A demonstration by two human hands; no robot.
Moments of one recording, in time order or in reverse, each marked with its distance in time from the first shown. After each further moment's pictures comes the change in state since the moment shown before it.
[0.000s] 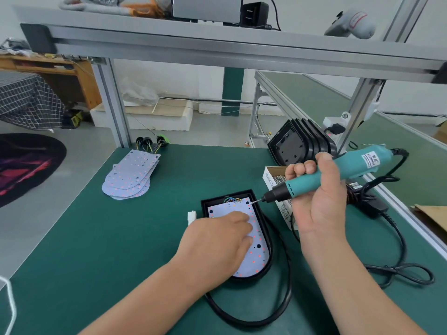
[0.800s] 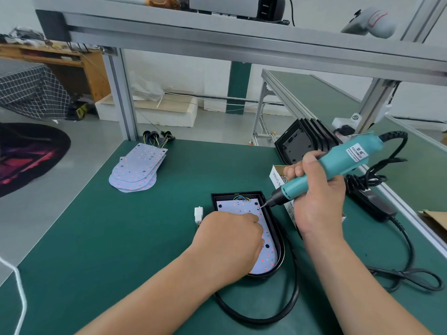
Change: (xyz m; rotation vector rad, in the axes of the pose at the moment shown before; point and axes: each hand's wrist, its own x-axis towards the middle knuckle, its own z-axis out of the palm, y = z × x) left_hand 0.011 0.013 -0.012 0.158 -0.062 0.109; right_hand 0.002 0.020 0.001 -0.268 -0.153 -0.100
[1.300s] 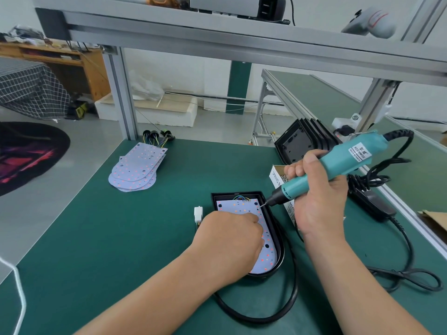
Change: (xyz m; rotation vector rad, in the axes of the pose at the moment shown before) left_hand 0.002 -0.001 0.001 -0.011 0.035 -0.014; right_hand -0.003 -0.003 0.003 0.010 -0.034 -0.025
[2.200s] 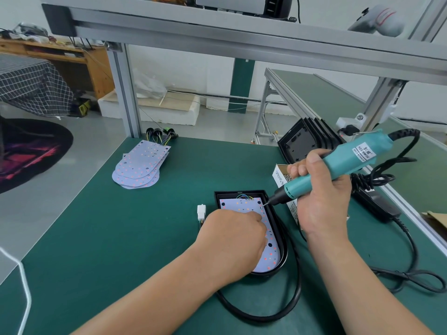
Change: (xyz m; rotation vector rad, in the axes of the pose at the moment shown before) left_hand 0.000 0.000 -0.006 -0.027 -0.023 -0.026; right_hand -0.002 0.000 0.001 -0.022 -0.011 0.002
